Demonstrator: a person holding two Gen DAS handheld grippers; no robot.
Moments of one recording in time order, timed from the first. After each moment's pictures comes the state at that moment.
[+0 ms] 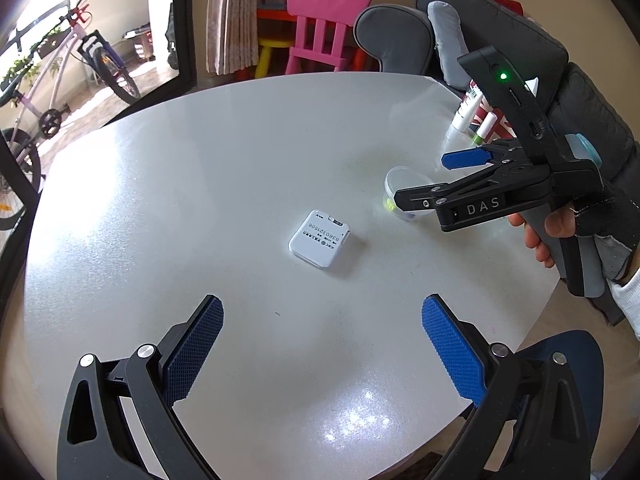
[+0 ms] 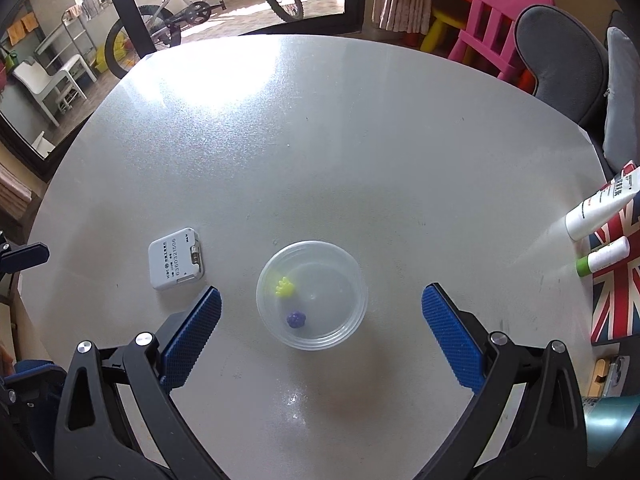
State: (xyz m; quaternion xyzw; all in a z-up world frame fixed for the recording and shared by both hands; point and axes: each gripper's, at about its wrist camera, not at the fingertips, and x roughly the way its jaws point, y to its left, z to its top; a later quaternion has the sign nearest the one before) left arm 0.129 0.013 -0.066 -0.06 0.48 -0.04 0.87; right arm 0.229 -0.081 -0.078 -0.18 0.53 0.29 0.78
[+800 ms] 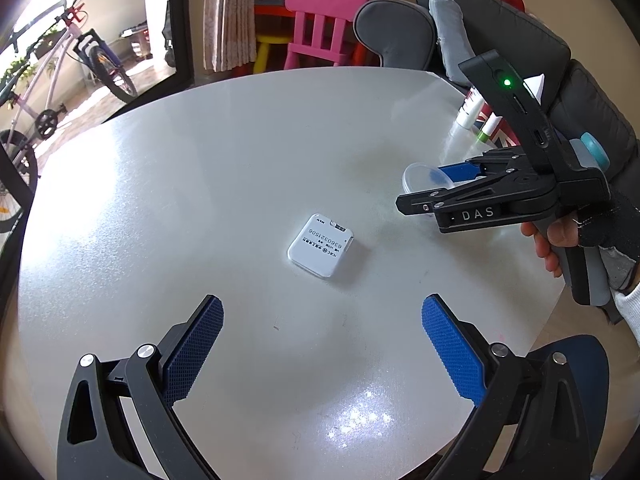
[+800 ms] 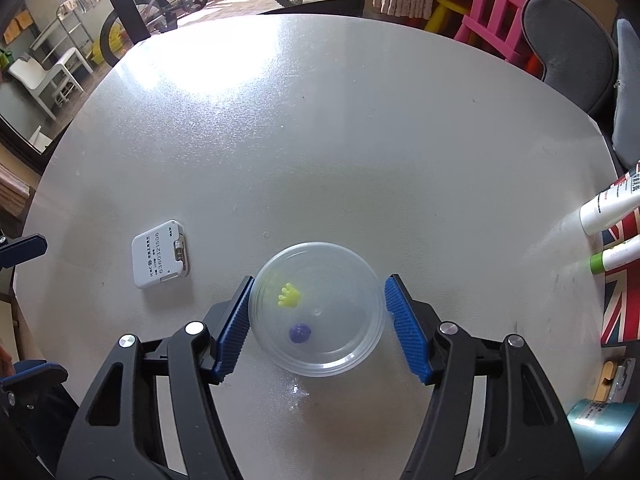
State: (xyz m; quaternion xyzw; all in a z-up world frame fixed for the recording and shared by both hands) left arm 0.141 0.013 -0.074 -0.06 0.49 -0.04 0.87; right arm 0.231 -0.084 -0.089 -0.18 0.54 0.29 0.77
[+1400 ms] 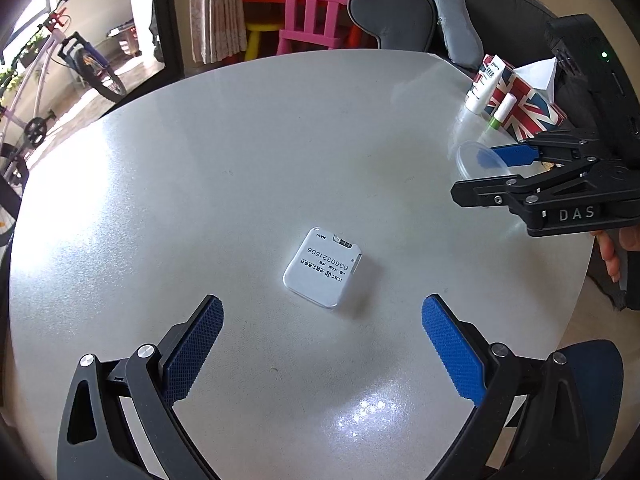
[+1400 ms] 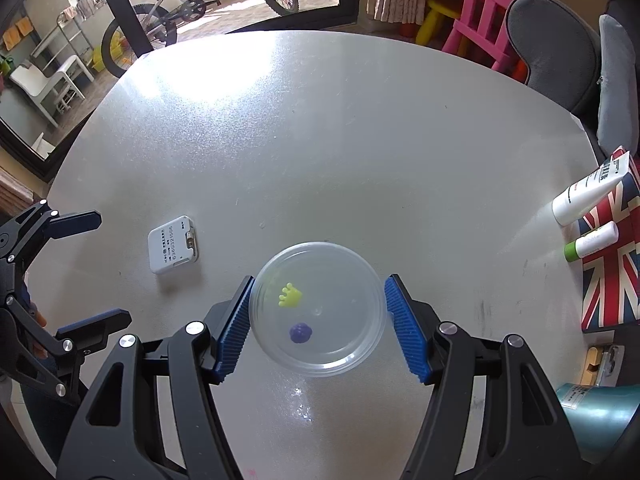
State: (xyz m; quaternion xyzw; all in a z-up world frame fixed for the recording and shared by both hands) left arm 0.177 0.010 -0.096 -0.03 0.51 -0.05 0.86; right arm 0.228 -0.102 -0.061 -0.17 0.54 0.29 0.77
